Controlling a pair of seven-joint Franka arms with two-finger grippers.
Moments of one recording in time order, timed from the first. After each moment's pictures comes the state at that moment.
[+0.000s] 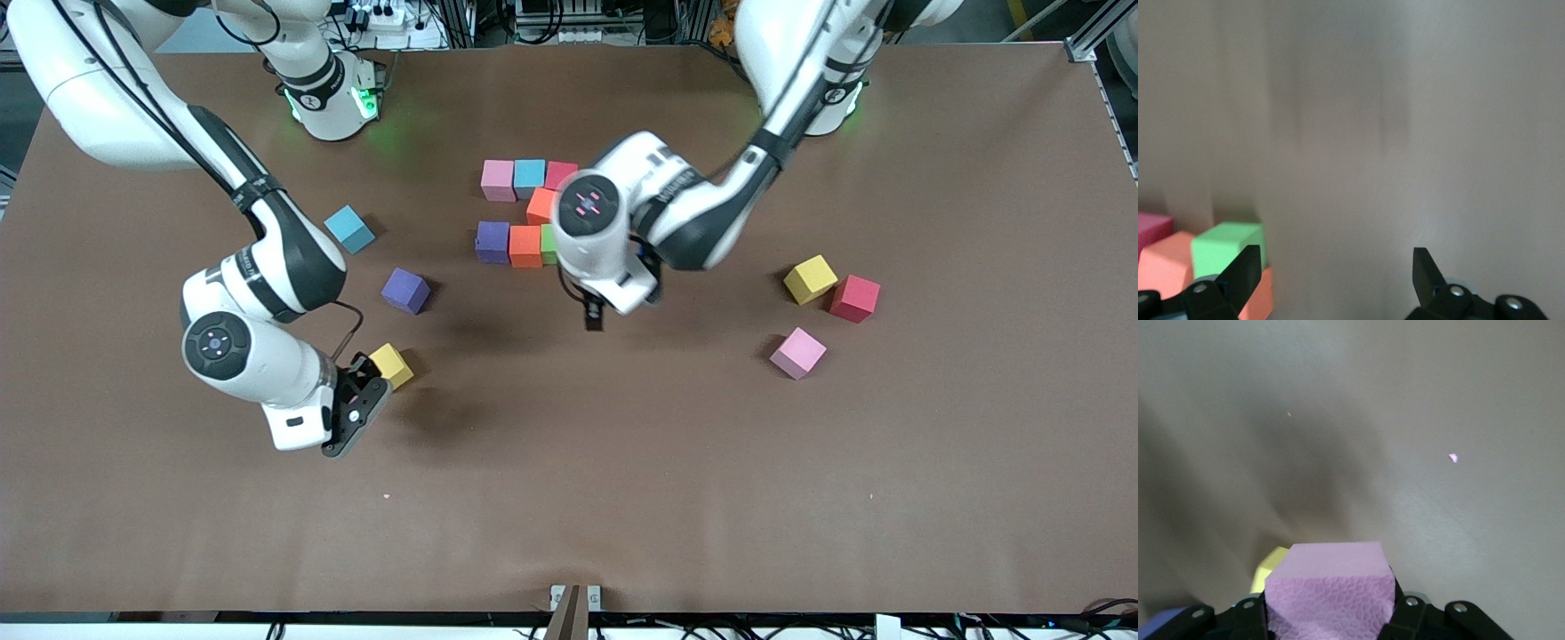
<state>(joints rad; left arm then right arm) -0.54 0.66 -0.24 -1.36 0.09 1.88 -2.33 -0.26 0.74 0.70 -1.46 -0.43 2.03 -0.43</state>
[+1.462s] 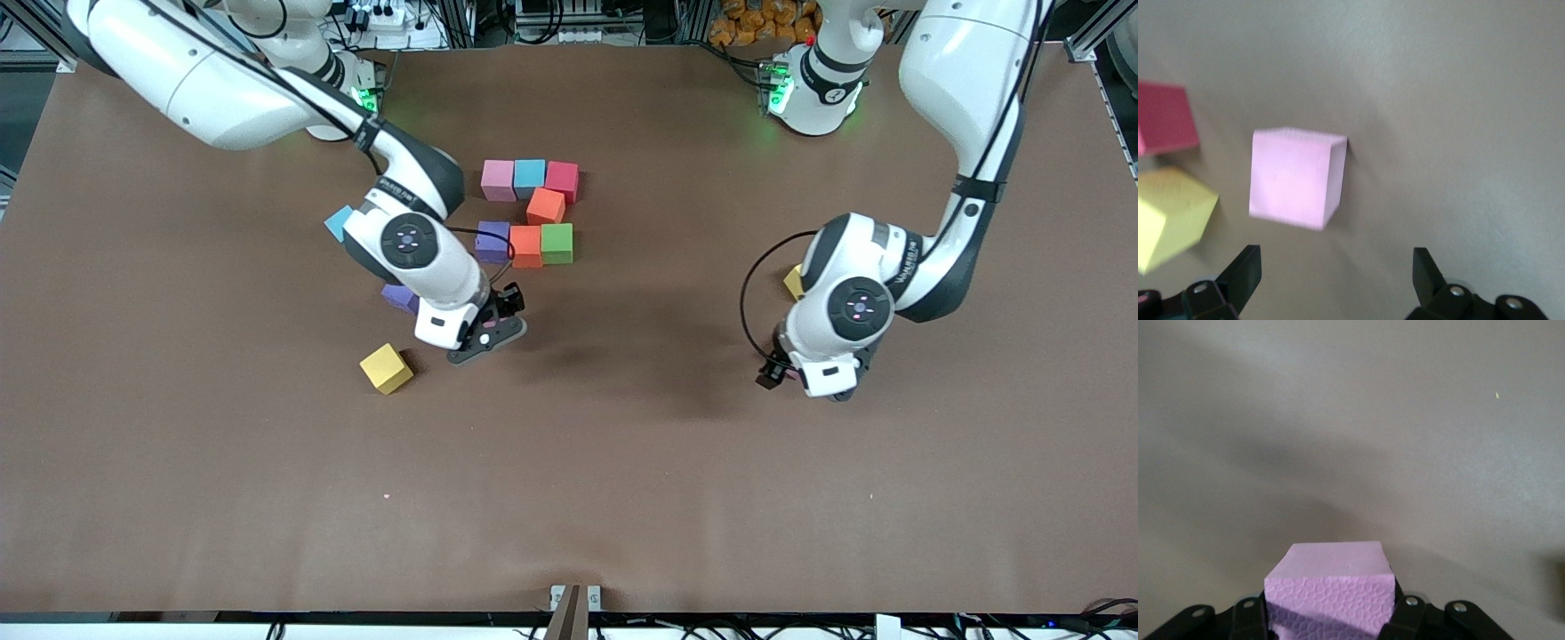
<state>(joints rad) -0.06 0.50 -0.24 -1.81 0.16 2.17 -1.34 -0.24 0.74 0.89 -1.86 -0.54 2.39 0.48</state>
